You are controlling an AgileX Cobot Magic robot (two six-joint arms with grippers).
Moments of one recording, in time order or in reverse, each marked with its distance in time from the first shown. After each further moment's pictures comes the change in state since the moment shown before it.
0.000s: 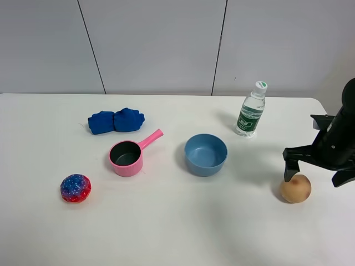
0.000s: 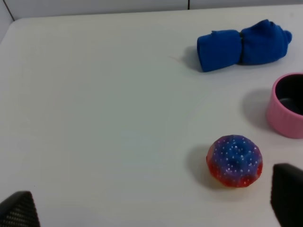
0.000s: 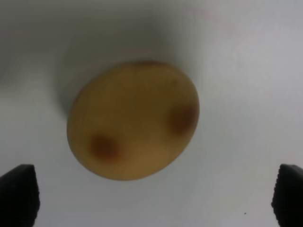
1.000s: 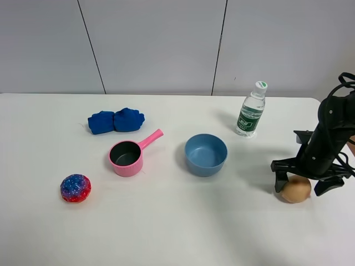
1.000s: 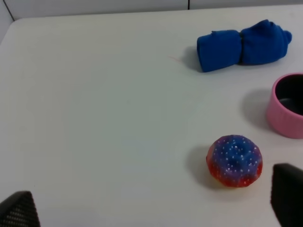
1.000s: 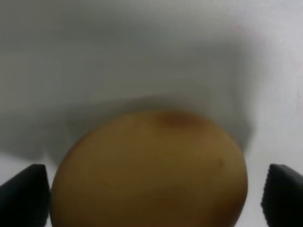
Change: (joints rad) left arm 0.000 0.000 0.000 0.000 0.000 0.000; right arm 0.000 0.188 -0.001 0.027 -0.113 -0.041
